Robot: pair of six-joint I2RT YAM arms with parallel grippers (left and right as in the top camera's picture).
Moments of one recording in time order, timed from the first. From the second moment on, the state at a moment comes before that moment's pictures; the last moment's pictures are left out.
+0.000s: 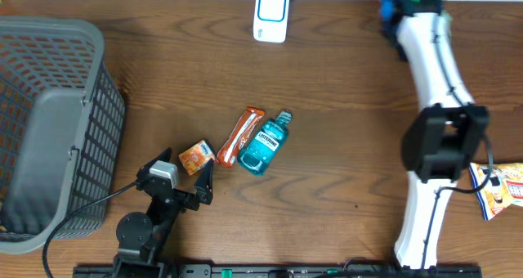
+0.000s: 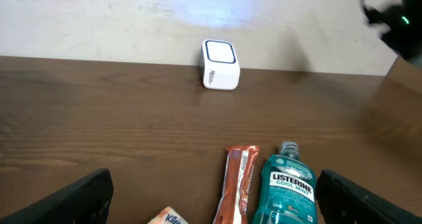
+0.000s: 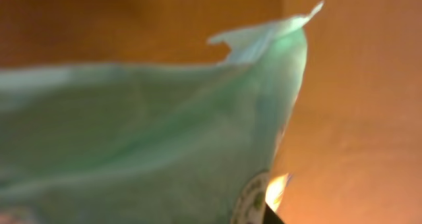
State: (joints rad) left arm -0.14 0.03 0.02 -0.10 0.21 -0.17; right arm 0.02 2.33 2.23 -1.29 0.83 0.03
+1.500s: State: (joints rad) left arm -0.14 0.03 0.02 -0.10 0.21 -0.17; right arm -0.10 1.71 1.87 -1.07 -0.05 0.48
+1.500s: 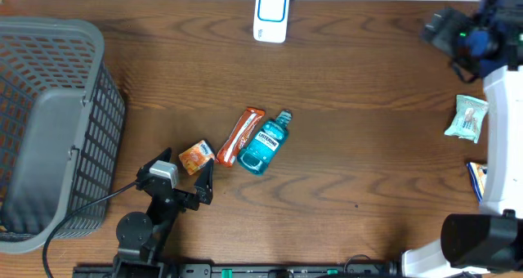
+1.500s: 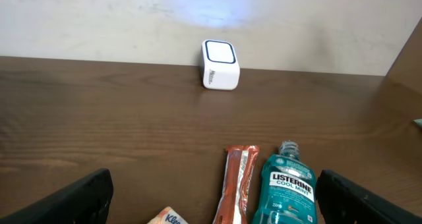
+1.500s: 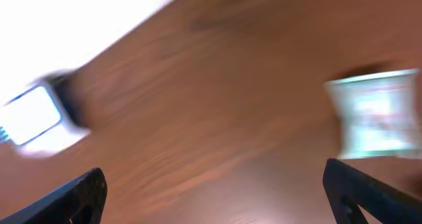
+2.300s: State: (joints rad) left arm -0.14 0.03 0.02 -0.10 0.21 -0.17; right arm 0.60 2.22 1.72 -0.99 -0.35 1.06
